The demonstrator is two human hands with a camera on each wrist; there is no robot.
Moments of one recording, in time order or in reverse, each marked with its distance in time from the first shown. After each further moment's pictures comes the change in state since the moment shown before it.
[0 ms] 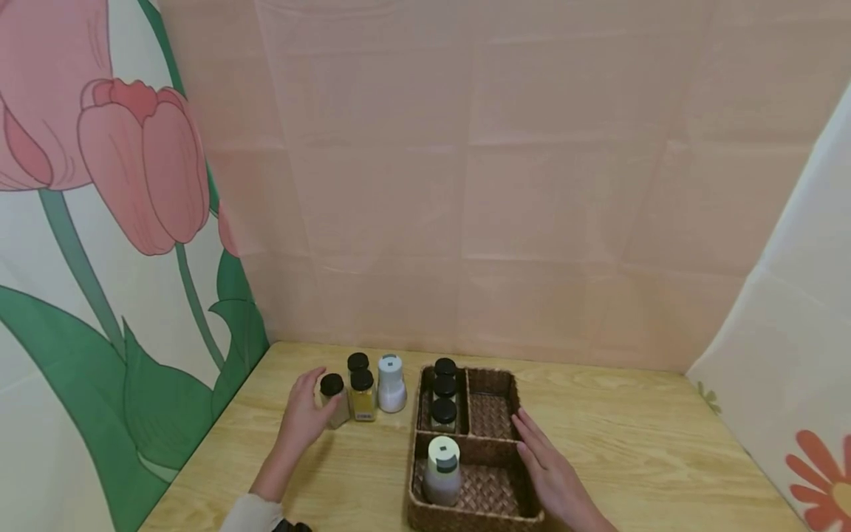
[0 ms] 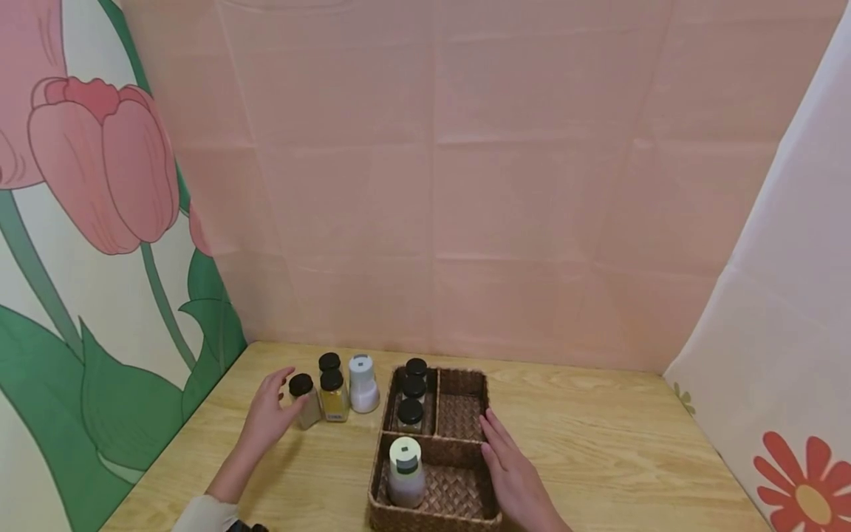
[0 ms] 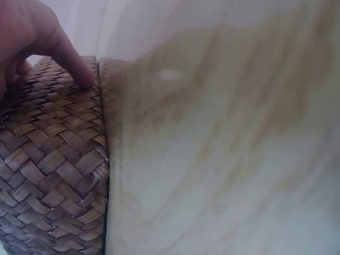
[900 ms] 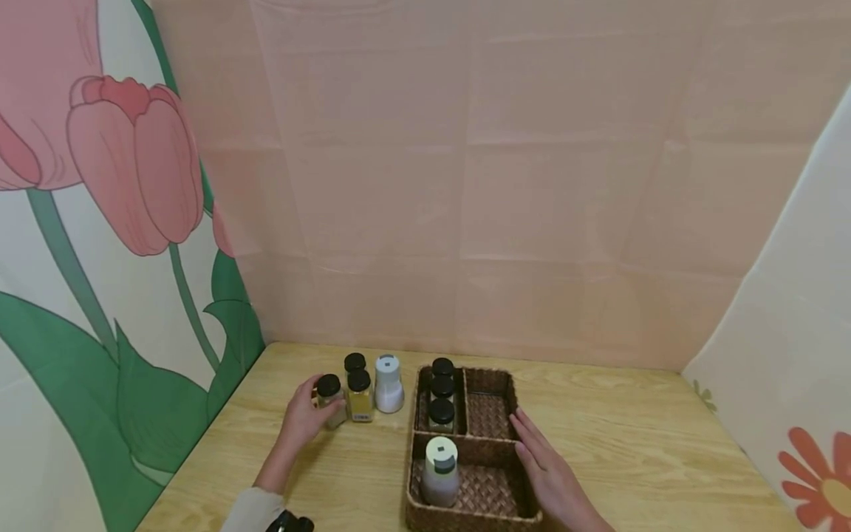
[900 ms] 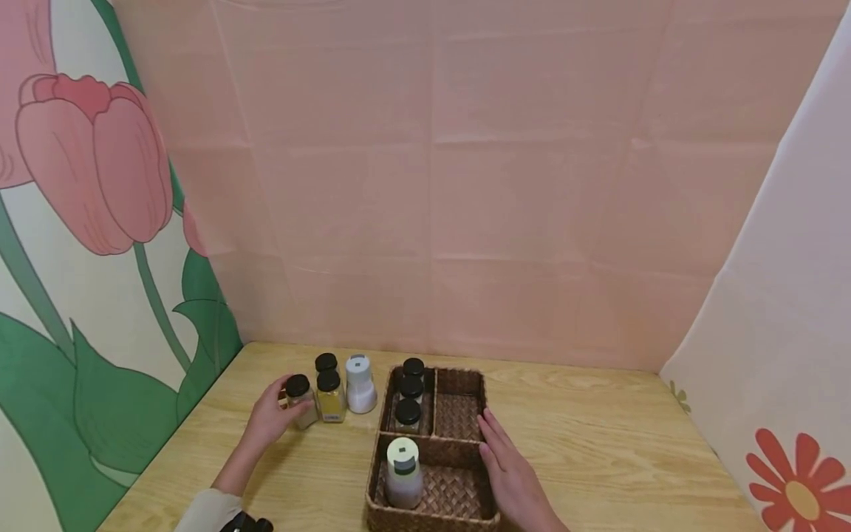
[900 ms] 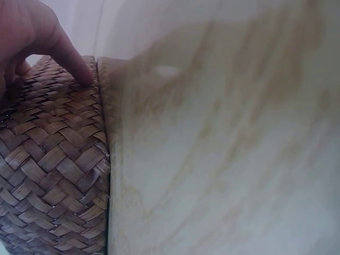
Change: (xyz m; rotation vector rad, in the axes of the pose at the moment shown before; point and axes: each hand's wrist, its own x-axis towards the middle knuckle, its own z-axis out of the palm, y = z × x) left_hand 0.011 -0.032 0.018 -0.123 -0.071 -0.126; right_hand 0.000 0.001 0.000 0.020 -0.005 0.022
